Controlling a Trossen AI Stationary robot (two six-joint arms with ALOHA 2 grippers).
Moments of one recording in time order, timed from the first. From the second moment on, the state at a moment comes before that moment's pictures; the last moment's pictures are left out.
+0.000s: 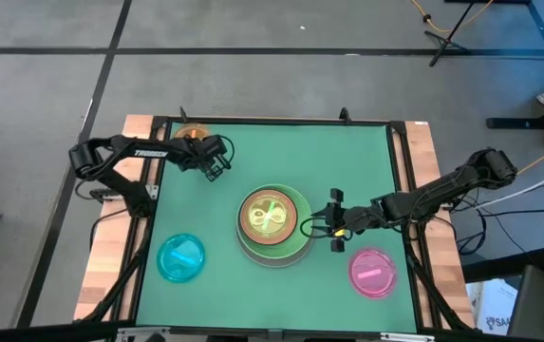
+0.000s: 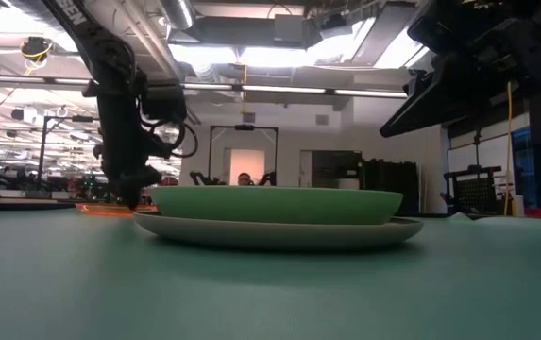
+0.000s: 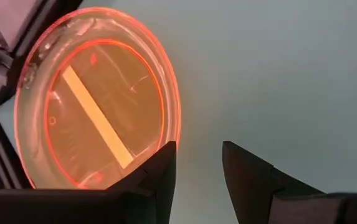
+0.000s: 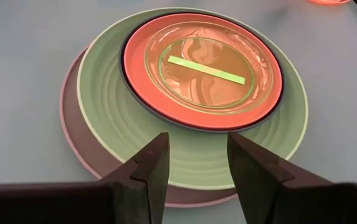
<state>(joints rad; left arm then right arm) 0.56 1.49 0.67 -0.48 -0.48 -0.20 0.34 1.25 0.56 0.05 0.33 0.12</state>
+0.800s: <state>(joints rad) 0.62 1.59 0.67 -0.38 -0.51 -0.15 0.34 1.25 0.56 0.05 0.33 0.12</state>
